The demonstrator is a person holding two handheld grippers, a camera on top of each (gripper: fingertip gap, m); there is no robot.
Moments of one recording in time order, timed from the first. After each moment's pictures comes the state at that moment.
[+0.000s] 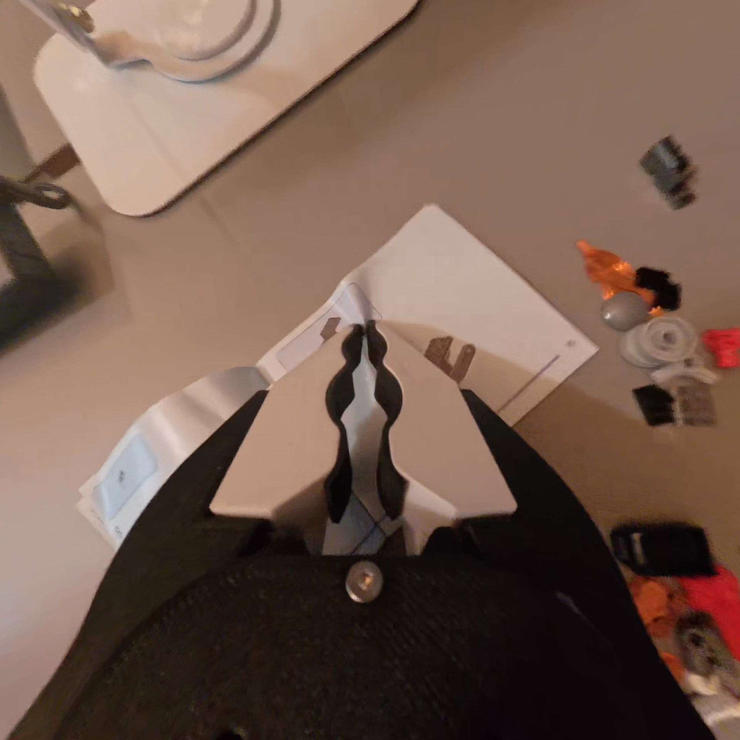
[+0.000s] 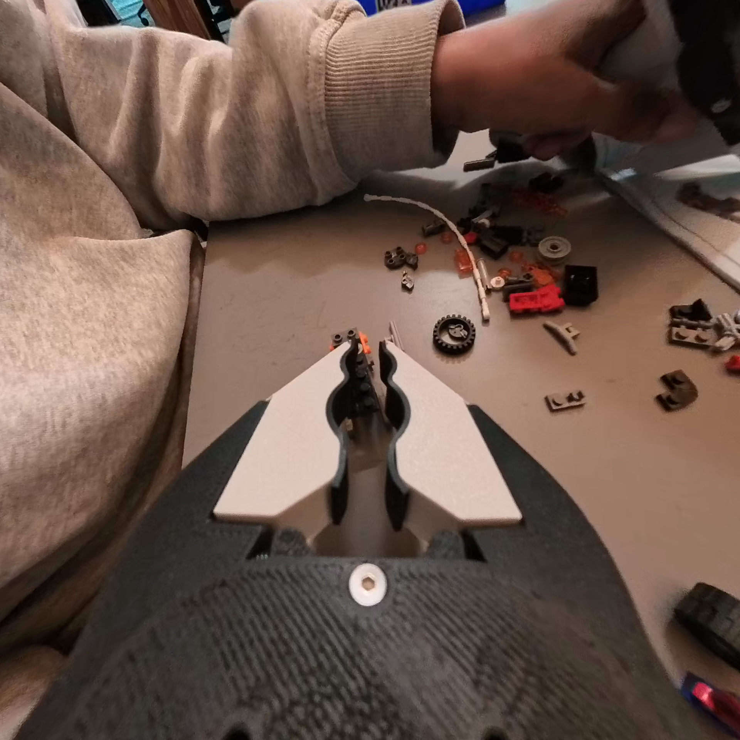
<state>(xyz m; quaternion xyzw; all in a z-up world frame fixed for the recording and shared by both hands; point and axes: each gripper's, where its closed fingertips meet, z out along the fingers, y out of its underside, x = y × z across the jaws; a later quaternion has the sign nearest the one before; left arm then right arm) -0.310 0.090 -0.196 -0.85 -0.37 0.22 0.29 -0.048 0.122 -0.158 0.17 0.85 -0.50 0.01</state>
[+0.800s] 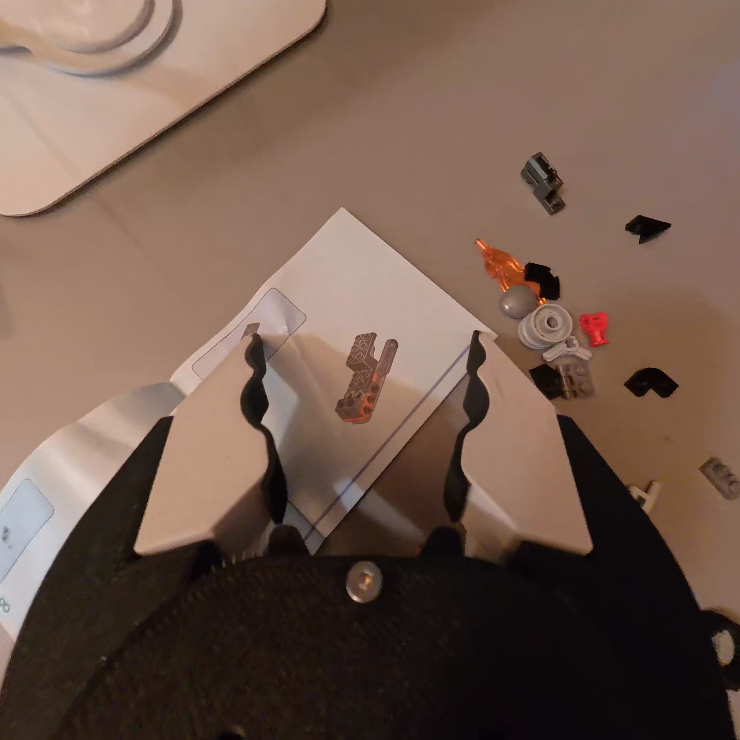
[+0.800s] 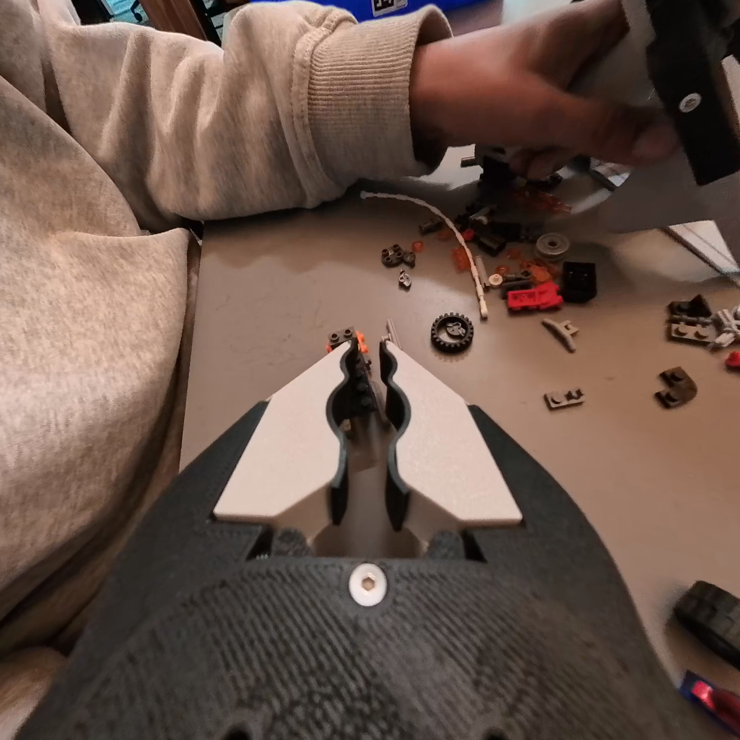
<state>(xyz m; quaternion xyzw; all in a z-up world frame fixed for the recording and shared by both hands) -0.284 0.118 -0.196 -0.86 -0.36 0.15 0.34 -0.048 0.123 -0.159 0.17 0.85 -0.50 0.01</state>
